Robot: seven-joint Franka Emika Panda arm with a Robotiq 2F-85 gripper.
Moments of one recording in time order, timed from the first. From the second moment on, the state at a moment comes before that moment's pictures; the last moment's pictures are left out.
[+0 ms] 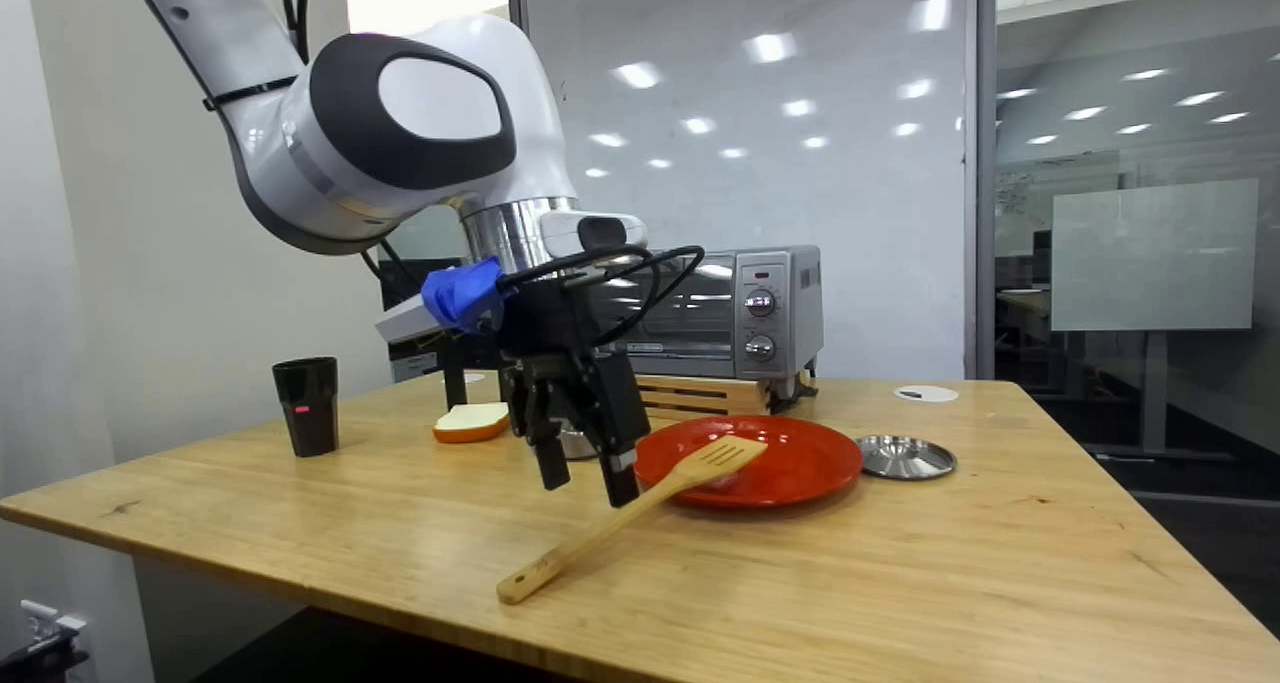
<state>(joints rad) -0.25 0.09 -0.26 -2.60 -0.35 2.79 0.13</state>
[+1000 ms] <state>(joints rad) -0.24 0.12 -0.26 -2.61 -0.26 2.87 0.13</state>
